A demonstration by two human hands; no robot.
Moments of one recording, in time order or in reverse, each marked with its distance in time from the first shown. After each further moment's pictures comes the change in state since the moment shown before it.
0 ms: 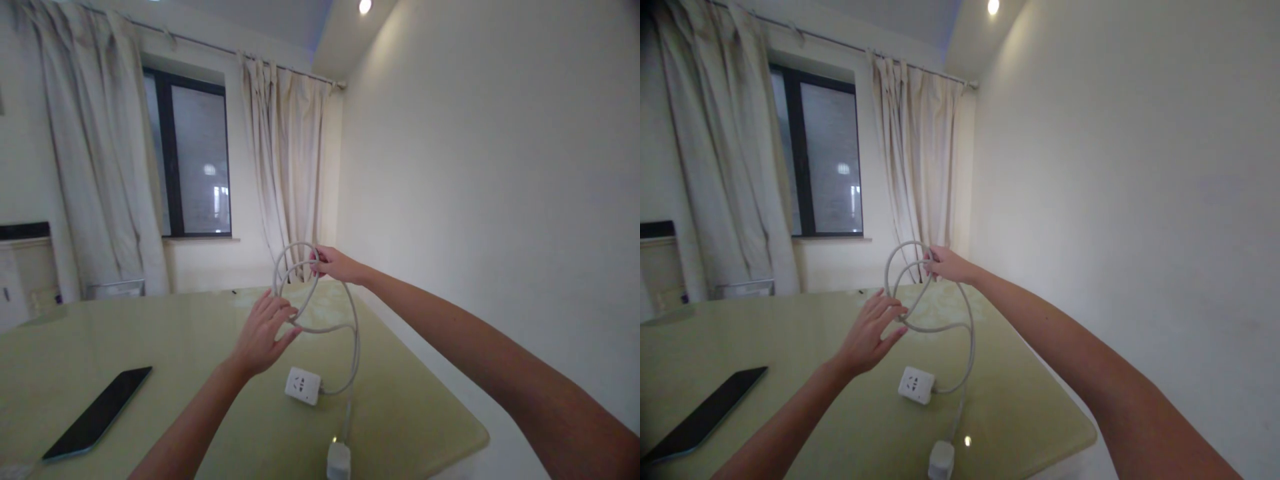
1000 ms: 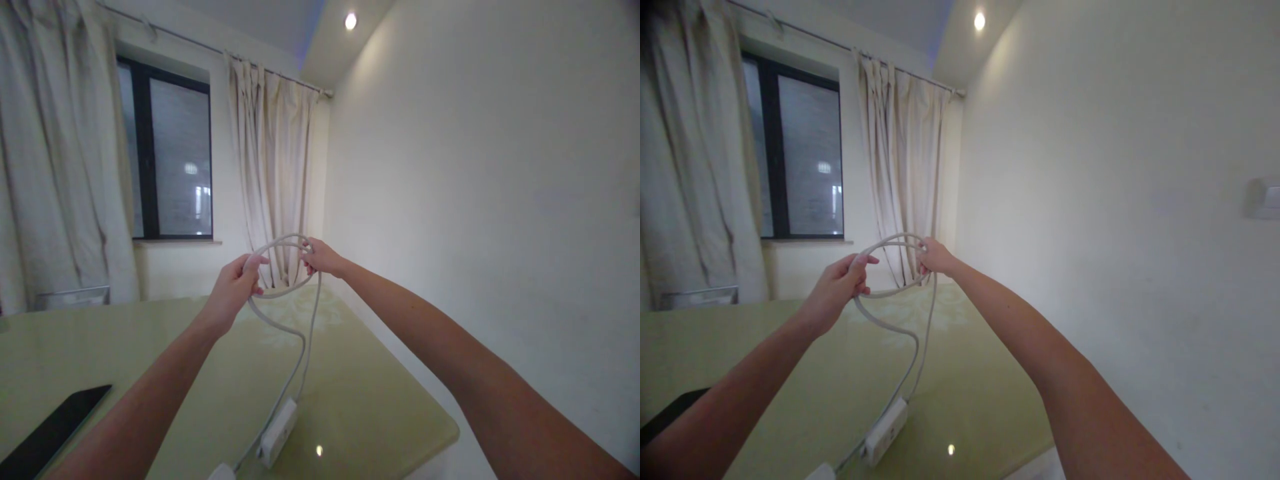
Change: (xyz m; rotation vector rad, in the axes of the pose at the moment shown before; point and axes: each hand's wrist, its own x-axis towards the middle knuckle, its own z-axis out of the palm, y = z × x) left_hand 0.079 0.059 -0.027 -0.366 0.177 -0.367; right_hand 0.013 -0.015 -0.014 -0.250 0.227 0.225
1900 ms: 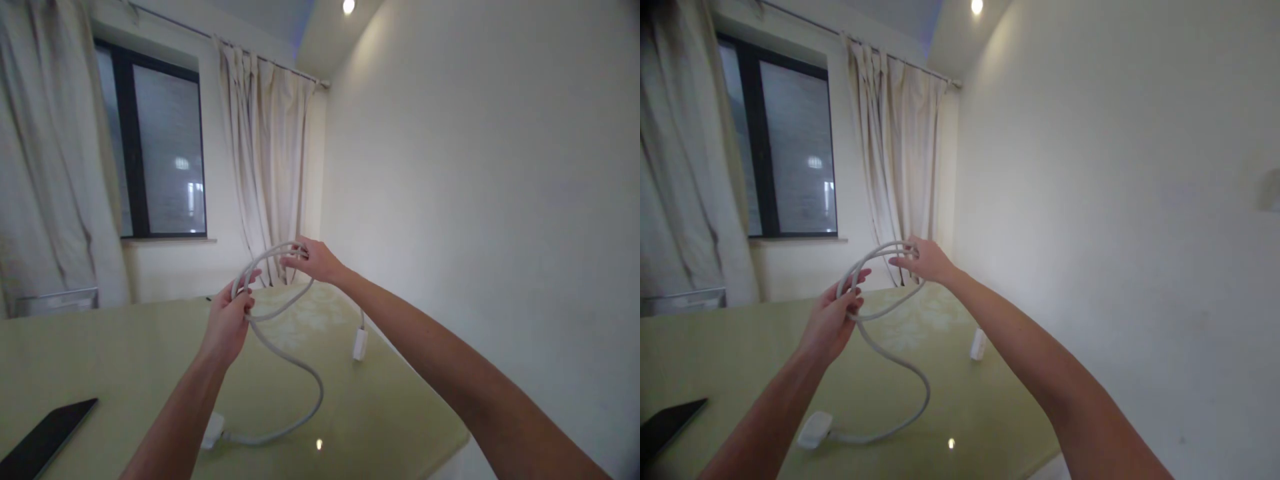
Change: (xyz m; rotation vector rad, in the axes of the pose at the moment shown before) left_hand -0.013 -0.055 0.006 -0.466 0.265 -0.214; right_hand -0.011 -0.007 0.008 -0.287 0.152 -0.365
